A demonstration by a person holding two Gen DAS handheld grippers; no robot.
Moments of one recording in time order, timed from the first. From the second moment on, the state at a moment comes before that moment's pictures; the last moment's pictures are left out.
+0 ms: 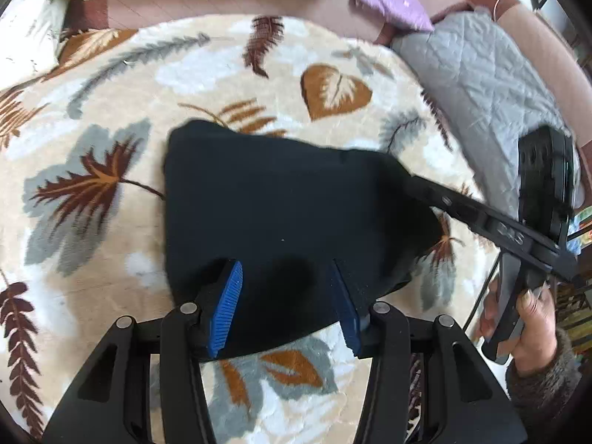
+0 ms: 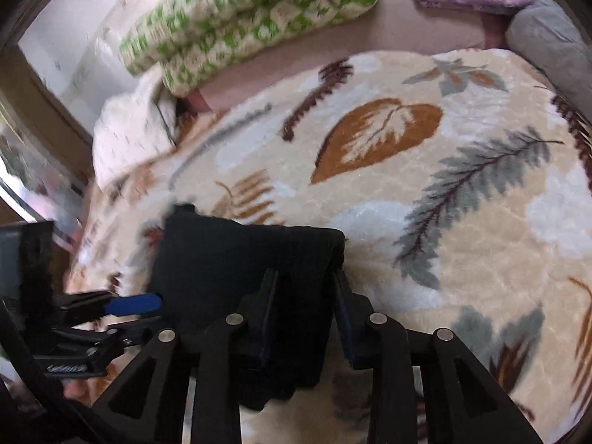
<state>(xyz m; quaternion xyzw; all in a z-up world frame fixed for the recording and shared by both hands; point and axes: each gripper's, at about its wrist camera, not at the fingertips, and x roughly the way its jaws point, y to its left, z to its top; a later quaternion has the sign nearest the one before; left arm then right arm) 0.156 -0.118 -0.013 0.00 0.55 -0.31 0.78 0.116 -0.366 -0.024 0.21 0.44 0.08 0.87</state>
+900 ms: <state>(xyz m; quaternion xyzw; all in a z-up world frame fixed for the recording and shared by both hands) 0.216 -0.067 -0.072 -0.19 0.64 -0.35 0.66 0.122 -0.372 -0.089 0.38 0.48 0.17 0.77</state>
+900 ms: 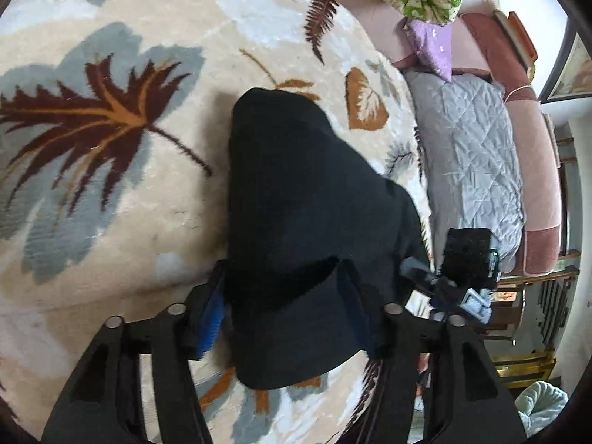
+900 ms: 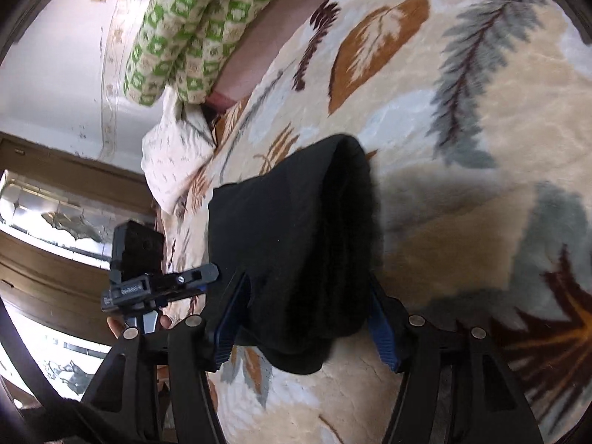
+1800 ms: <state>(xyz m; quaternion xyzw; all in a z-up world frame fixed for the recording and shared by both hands) 0.205 -0.045 -0.006 -0.19 0.53 -0.30 0.77 0.158 -0.292 -0.003 0.13 0.47 0.16 0.86</state>
